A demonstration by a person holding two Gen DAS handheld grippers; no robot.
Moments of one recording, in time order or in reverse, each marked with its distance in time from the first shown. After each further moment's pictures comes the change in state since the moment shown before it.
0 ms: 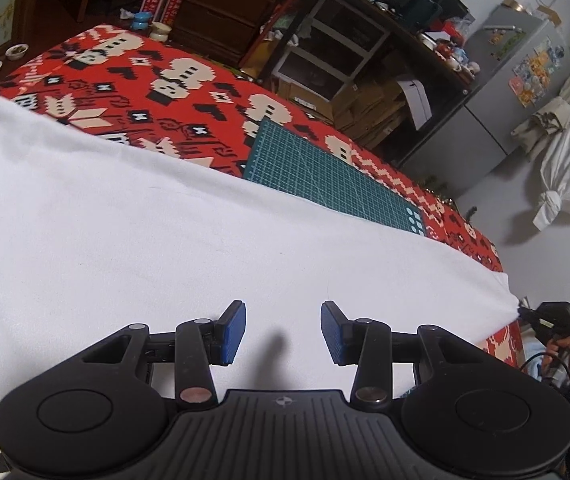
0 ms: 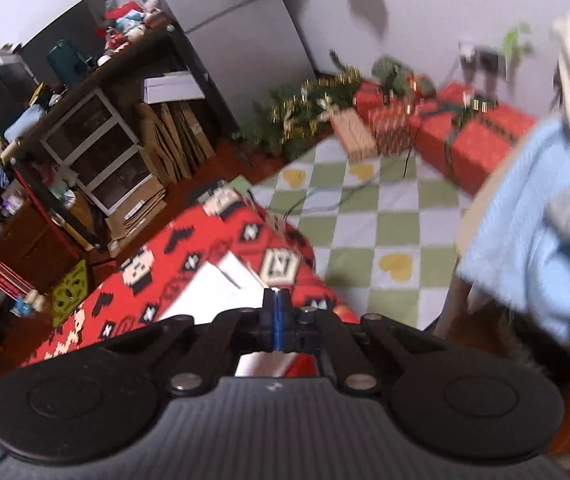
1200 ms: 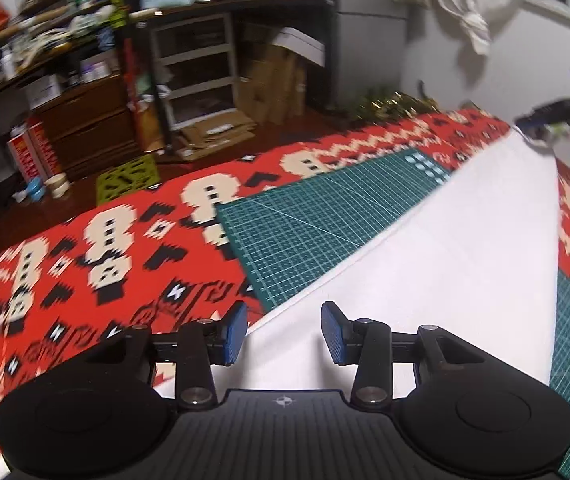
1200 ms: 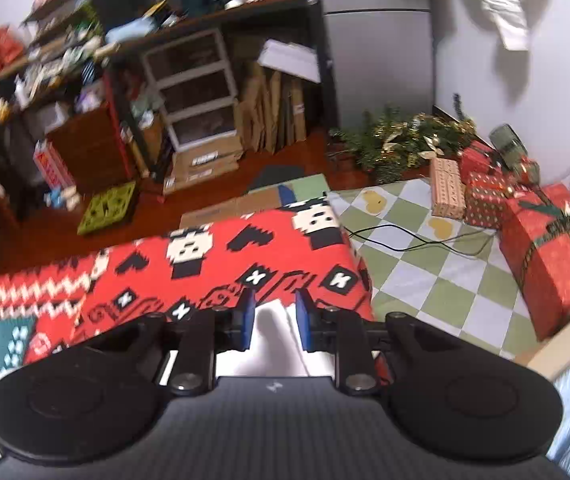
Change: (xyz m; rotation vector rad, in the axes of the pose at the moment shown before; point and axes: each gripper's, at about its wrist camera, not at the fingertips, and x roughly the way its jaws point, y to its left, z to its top) left arm 0.068 -0.014 0.083 0.787 0.009 0.028; right arm 0.050 0.077 0.028 -0.504 0.044 0.132
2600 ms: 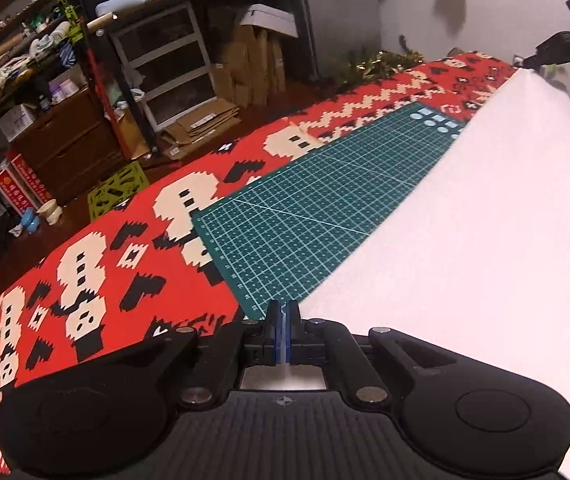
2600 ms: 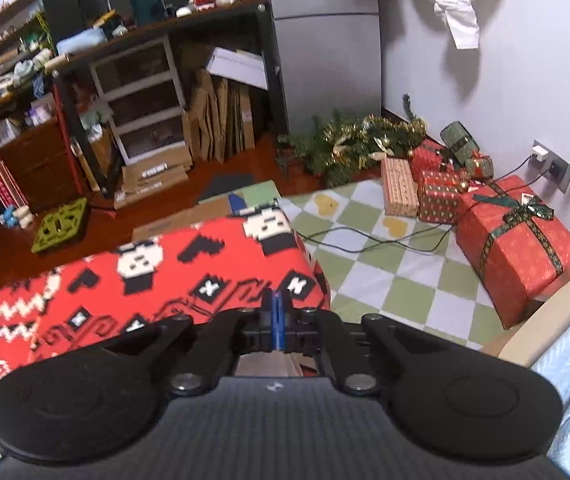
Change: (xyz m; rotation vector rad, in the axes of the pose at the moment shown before) left arm 0.060 -0.011 0.017 0.145 0.068 0.068; right arm -0.006 -0.011 -0.004 0.091 -0.033 -0.170
